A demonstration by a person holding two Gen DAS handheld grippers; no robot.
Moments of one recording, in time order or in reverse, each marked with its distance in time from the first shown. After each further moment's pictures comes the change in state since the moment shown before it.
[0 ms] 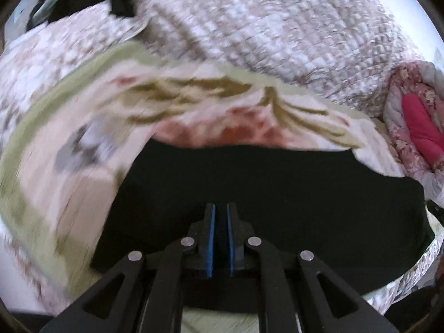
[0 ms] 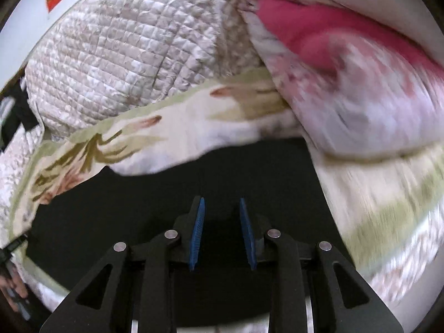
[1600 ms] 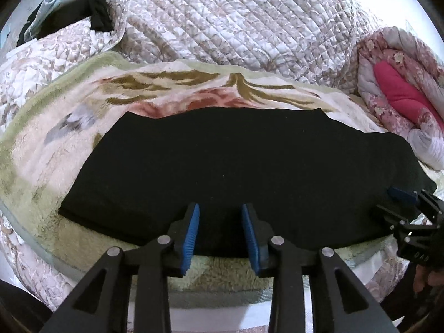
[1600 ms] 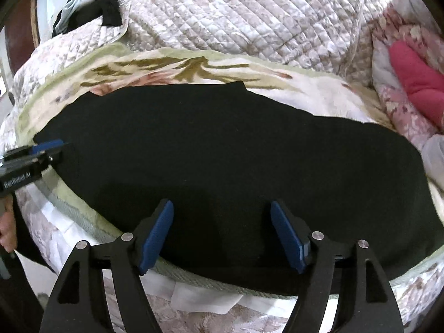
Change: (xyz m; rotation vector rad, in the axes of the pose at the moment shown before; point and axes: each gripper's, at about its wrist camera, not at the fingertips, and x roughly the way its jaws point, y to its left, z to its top) left arm -0.011 -0.027 -0.077 0.114 -0.083 -0.017; right arm 0.015 0.151 -0.128 -0.431 0.027 0.139
